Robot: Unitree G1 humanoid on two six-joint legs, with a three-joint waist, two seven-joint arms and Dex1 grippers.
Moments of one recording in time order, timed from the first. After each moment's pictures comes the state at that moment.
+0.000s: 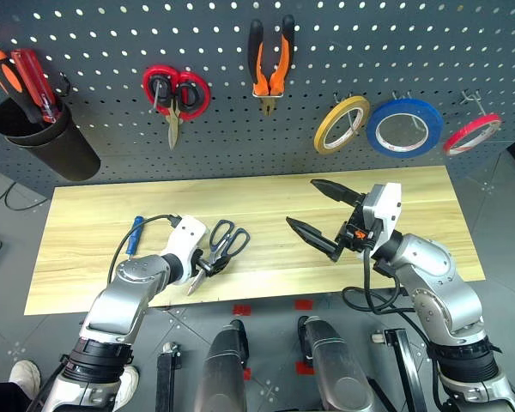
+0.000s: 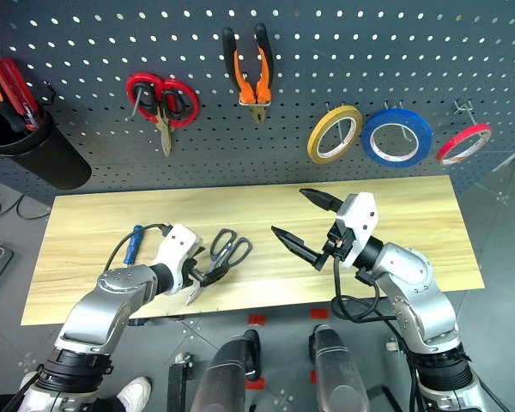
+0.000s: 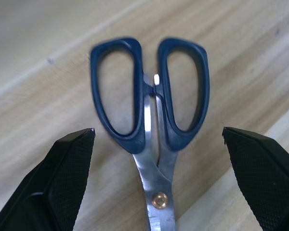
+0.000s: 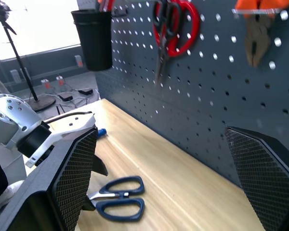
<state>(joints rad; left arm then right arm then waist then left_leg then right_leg) -0.24 0.57 -0.06 -0.14 -0.16 0.72 -0.62 -0.28 -0.37 0.09 -0.41 0.41 0.26 0.70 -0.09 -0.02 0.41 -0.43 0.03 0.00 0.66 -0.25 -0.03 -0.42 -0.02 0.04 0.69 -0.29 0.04</state>
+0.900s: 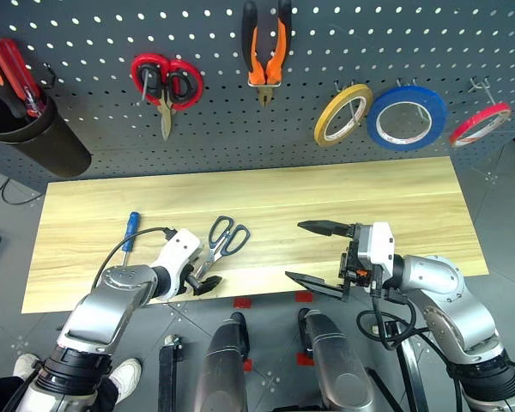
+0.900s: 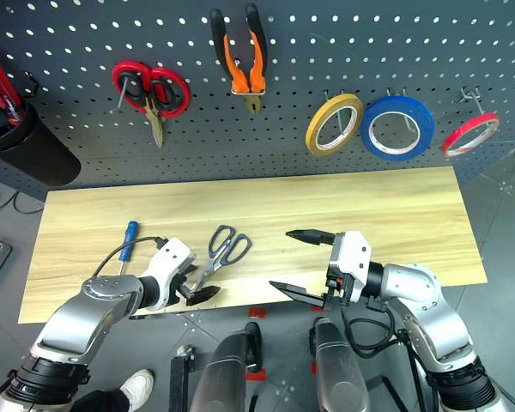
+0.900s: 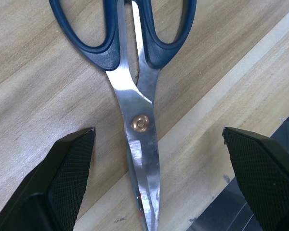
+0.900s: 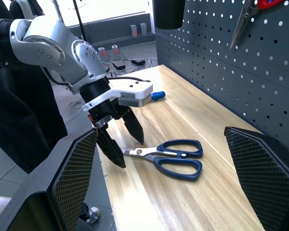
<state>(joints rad) -0.20 0.70 -0.08 -0.19 -0.20 0.83 -0.71 -0.19 -0.51 0.16 -0.44 0.40 0.18 0.91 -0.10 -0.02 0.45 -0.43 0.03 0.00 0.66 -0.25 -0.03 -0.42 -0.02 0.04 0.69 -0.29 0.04</state>
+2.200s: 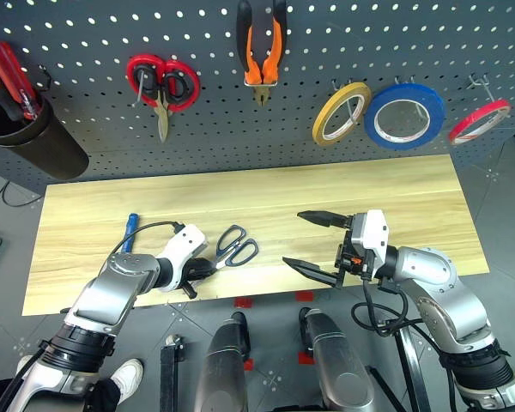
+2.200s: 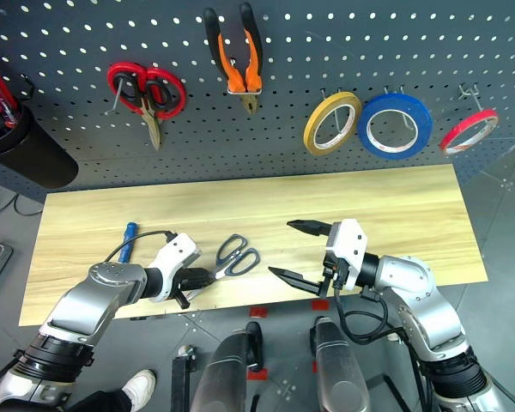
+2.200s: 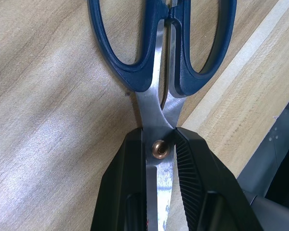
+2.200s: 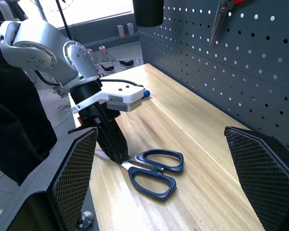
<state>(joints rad) -0.29 0.72 -0.15 -0.07 -0.16 0.78 -0.82 -0.25 -0.49 0.17 -0.39 0.40 0.21 0.86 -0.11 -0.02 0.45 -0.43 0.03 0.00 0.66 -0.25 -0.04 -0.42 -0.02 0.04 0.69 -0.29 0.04</state>
